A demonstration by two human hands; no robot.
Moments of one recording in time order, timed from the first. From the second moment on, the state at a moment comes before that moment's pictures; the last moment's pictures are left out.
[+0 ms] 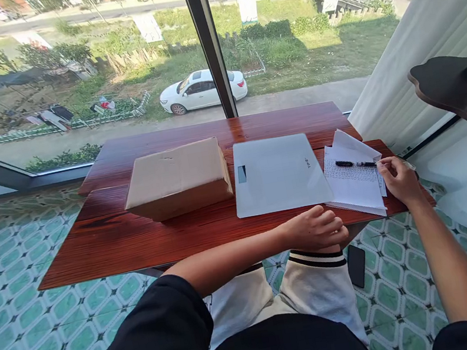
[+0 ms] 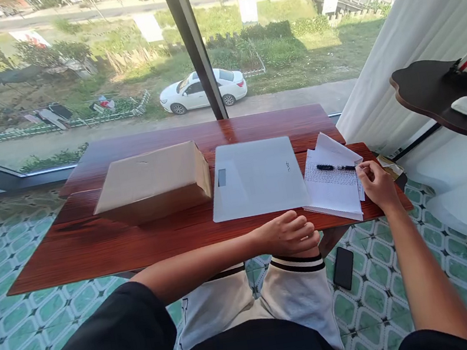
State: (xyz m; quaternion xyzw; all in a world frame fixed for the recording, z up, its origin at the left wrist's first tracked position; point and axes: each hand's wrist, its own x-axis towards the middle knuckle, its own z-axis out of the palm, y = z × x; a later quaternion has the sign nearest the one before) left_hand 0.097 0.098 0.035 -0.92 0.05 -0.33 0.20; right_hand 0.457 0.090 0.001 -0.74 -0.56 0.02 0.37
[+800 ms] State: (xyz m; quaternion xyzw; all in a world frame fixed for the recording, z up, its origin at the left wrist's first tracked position) left_hand -0.117 0.114 0.039 -0.83 -0.30 -0.38 0.29; right_hand 0.412 0.061 0.037 -0.64 -0.57 -0.19 0.48
